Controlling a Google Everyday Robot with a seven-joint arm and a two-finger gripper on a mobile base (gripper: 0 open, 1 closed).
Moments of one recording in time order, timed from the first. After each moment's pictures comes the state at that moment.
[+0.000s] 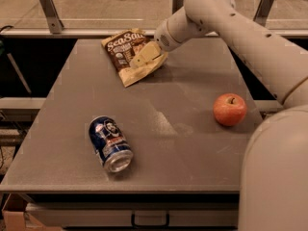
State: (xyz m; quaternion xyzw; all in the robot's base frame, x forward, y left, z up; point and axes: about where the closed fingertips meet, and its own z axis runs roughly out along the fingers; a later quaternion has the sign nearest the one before) arm 0.758 0.004 0.868 -0.45 0.79 0.16 0.37
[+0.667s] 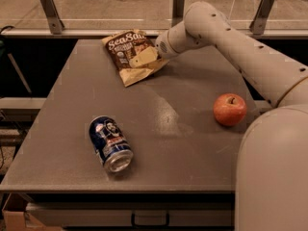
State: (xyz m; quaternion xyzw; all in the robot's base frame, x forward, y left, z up) arm 0.784 0.008 0.832 -0.36 0.83 0.21 0.38
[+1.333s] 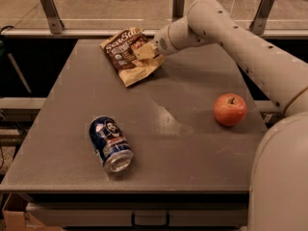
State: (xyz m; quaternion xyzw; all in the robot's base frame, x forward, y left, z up) arm 0.770 0.019 0.862 -0.39 0.80 0.22 0.41
